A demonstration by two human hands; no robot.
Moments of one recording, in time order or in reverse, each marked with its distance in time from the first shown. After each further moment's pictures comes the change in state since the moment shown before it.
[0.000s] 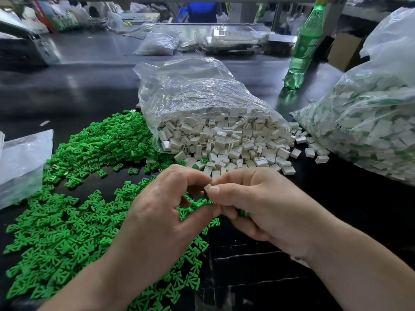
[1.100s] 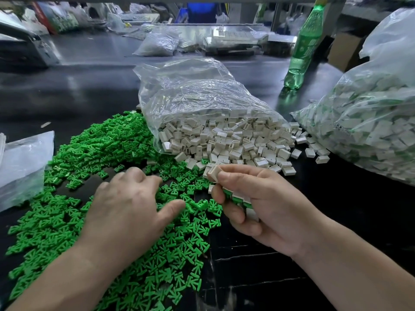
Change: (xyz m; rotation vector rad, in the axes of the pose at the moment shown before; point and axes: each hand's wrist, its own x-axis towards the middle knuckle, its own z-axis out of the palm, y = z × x) left_hand 0.011 -0.028 -0.021 0.736 -0.253 -0.314; right_hand 0.004 0.004 0.004 0.346 0.006 0.008
